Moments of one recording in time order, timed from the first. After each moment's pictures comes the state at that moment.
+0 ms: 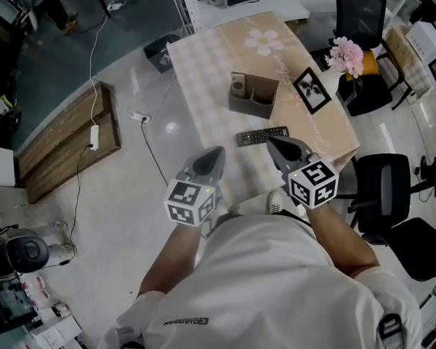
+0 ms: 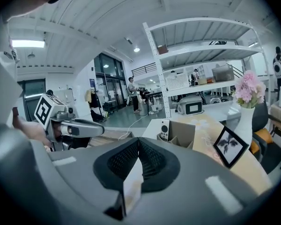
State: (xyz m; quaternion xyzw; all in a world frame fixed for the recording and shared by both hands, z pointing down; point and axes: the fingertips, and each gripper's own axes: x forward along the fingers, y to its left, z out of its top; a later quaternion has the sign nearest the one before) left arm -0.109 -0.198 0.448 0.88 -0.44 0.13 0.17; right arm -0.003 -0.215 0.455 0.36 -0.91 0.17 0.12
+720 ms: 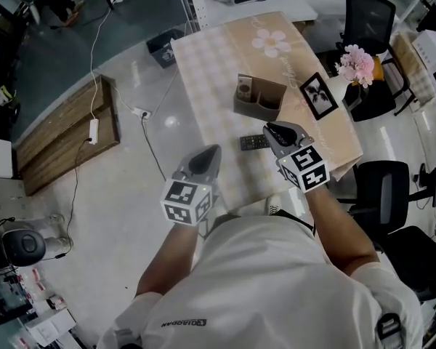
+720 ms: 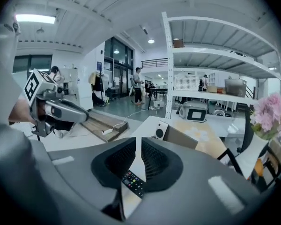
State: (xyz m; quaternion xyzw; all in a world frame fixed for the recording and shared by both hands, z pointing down) left arm -0.134 -0.222 0.456 0.86 -0.46 0.12 0.17; right arm -0.025 -0.277 0.475 0.35 -0.91 0.09 0.21
